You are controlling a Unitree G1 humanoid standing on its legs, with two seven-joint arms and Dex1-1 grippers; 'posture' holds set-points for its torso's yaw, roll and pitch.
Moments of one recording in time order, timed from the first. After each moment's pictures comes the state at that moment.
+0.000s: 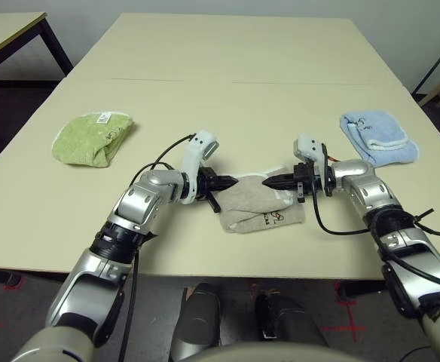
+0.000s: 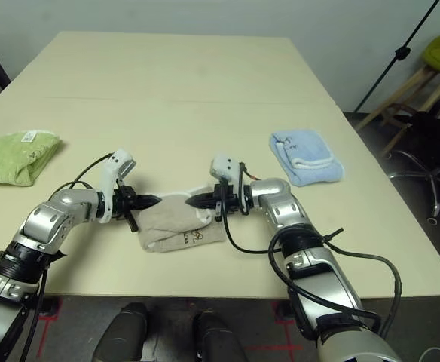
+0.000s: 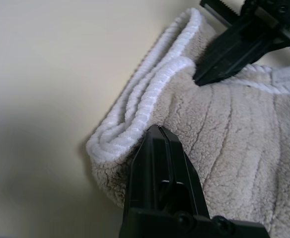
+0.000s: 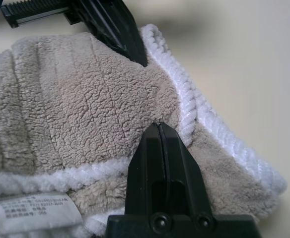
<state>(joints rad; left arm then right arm) -0.50 0.47 -0.26 0.00 -0.31 0.72 -0.83 -0.69 -0.44 0.22 0.67 0.15 0.01 1.32</state>
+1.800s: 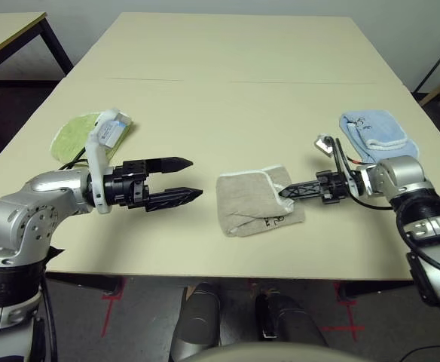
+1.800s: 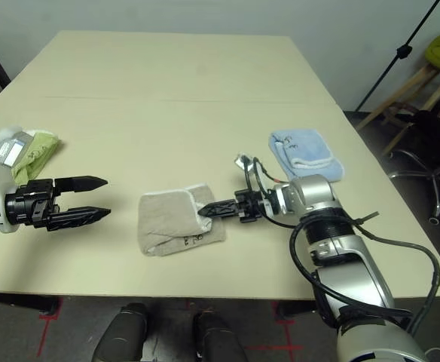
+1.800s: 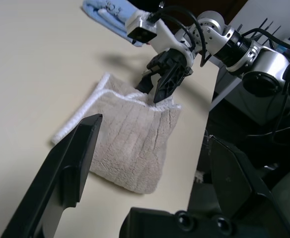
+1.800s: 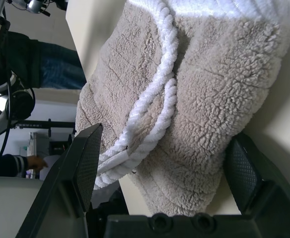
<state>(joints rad) -0.27 0.83 0.23 -0.32 -0.78 0.73 -1.13 -0.78 -0.57 0.23 0.52 0.42 1.21 1.36</state>
